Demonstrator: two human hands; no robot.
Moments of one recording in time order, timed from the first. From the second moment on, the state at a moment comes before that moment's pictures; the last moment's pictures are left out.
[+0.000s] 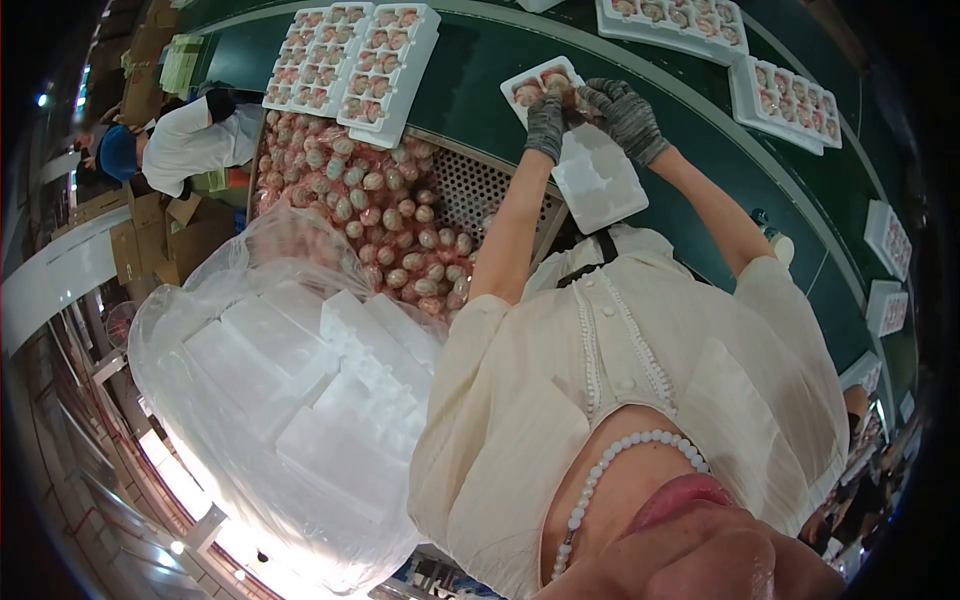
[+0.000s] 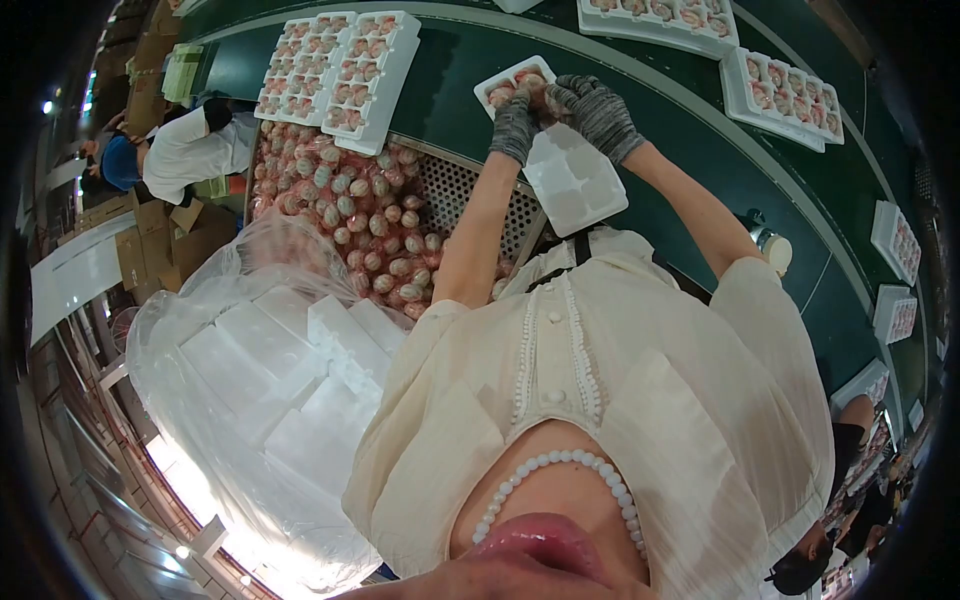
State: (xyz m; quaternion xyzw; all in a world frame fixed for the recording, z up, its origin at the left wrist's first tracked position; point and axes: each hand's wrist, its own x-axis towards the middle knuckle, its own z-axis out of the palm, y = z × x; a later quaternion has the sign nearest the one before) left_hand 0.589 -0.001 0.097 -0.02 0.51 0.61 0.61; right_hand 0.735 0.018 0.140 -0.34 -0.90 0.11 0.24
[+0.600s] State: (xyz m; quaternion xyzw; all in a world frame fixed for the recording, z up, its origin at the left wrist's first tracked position) left_hand 0.598 -0.042 0.086 0.51 0.72 0.46 0.15; right_hand 0.715 0.042 0.152 -0.37 -0.89 0.25 0.04
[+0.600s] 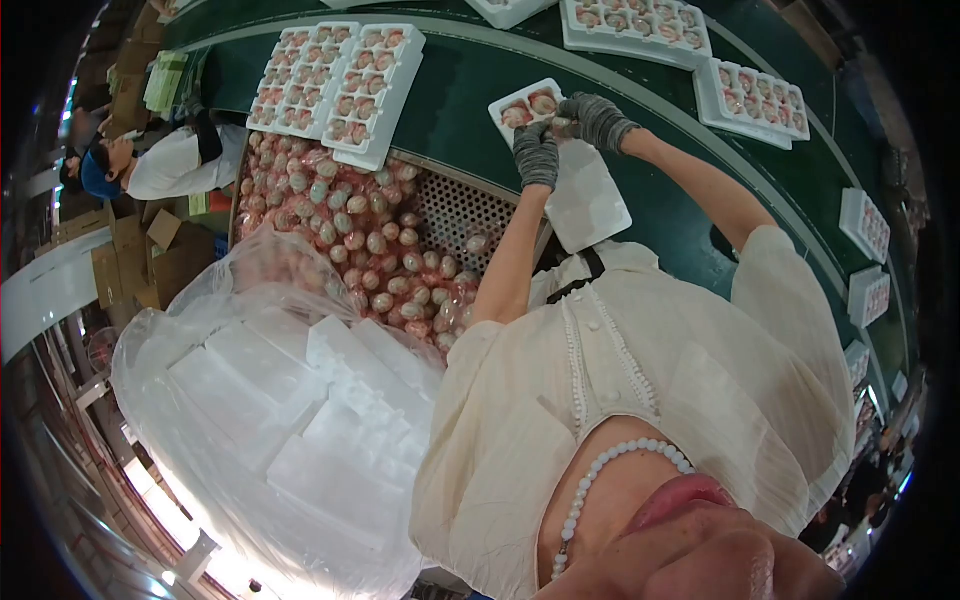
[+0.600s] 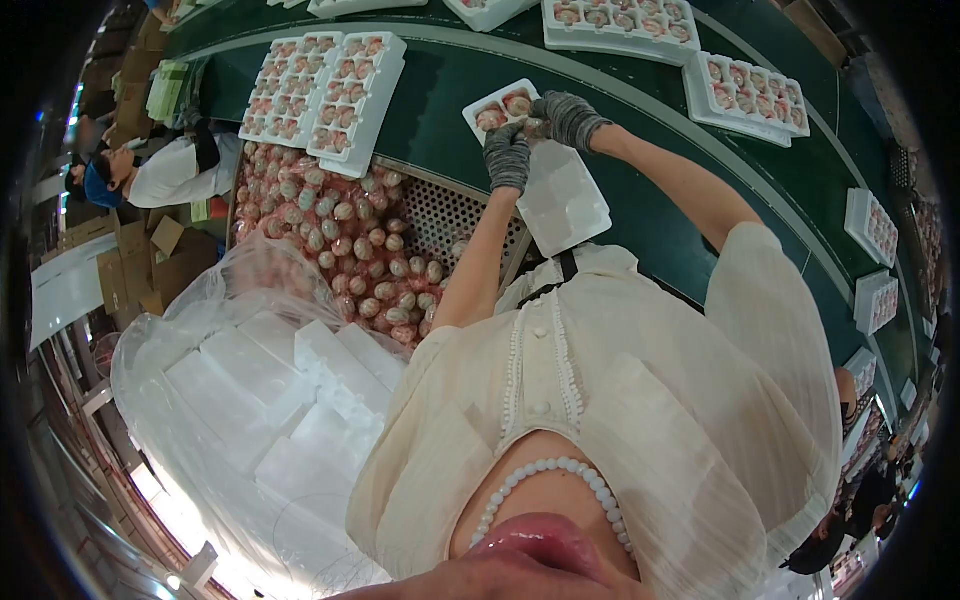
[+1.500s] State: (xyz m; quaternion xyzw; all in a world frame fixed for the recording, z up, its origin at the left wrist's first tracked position) left_hand 0.601 -0.070 0.091 0.53 0.66 0.48 0.22; right_hand 0.723 0.024 0.163 -0.54 -0.76 0.35 -0.02
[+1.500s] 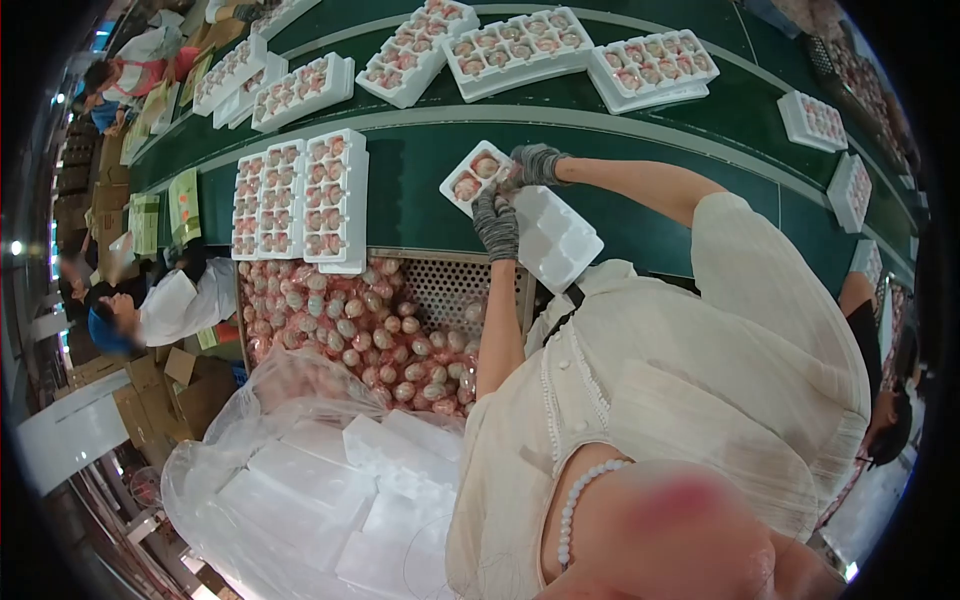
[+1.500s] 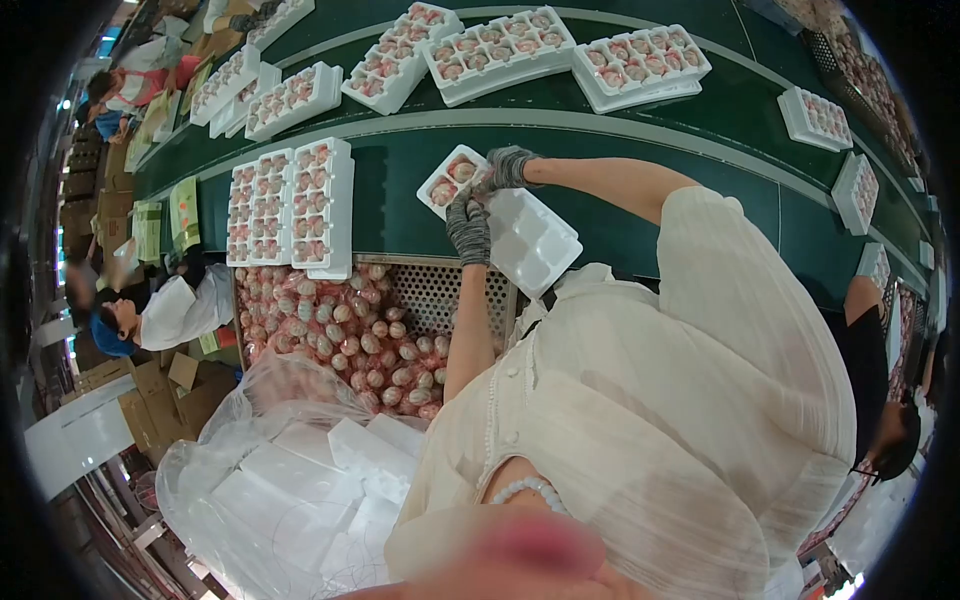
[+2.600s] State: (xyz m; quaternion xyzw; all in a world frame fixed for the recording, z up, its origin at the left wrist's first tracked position) left_hand 0.613 -0.064 0.110 0.62 0.71 0.29 0.17; right_hand 0.680 0.048 0.127 -0.36 -0.90 0.12 -0.20
